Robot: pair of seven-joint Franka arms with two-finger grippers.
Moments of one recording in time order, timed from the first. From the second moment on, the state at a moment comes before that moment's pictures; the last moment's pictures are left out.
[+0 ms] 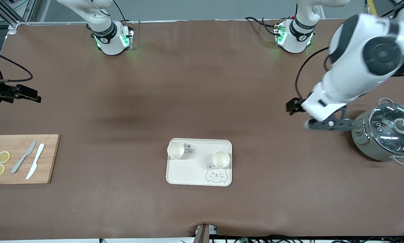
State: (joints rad) left arm -0.27 0.27 -0.09 -1.48 0.02 1.68 -0.33; right arm -0.13 0.12 0.04 -1.57 0.01 1.54 -0.09
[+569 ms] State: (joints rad) left arm -0.39 0.40 -0.09 -1.48 0.02 1.84 -0.54; right arm -0.10 0.30 0.05 -1.57 0.04 1.67 -0.05
